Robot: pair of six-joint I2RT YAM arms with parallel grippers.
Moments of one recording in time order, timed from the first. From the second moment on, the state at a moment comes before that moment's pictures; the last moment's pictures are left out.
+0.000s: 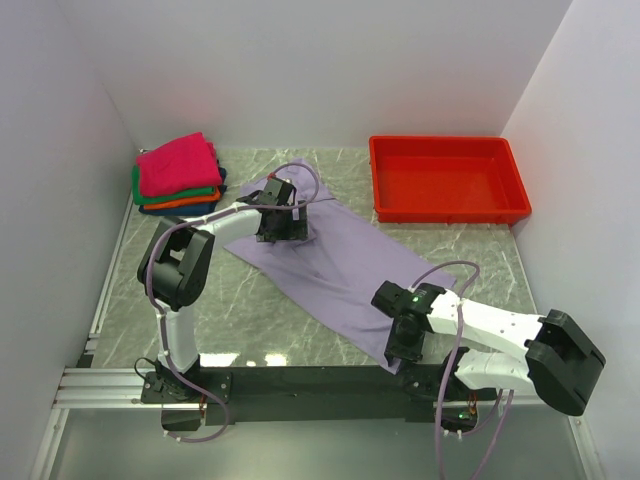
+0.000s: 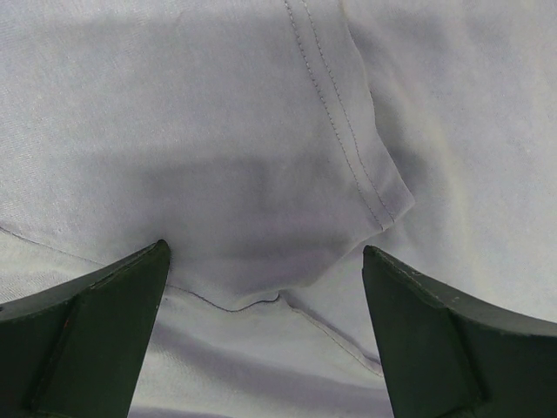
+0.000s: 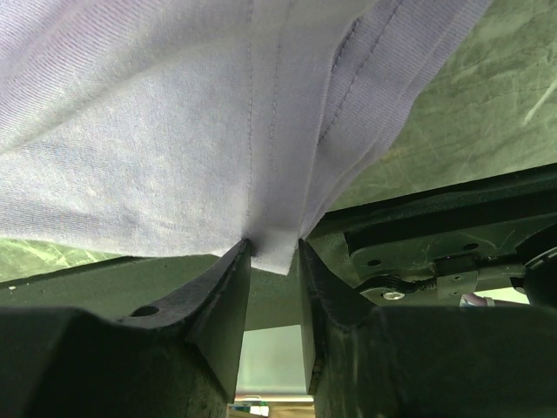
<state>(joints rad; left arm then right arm) -0.48 1.95 1.31 -0.35 -0.05 -0.49 0.86 1.15 0.54 -0.97 -0.05 1.22</state>
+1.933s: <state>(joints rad) -0.43 1.94 1.28 -0.24 0.00 -0.51 1.02 1.21 0.74 -1.08 -0.09 1.28</state>
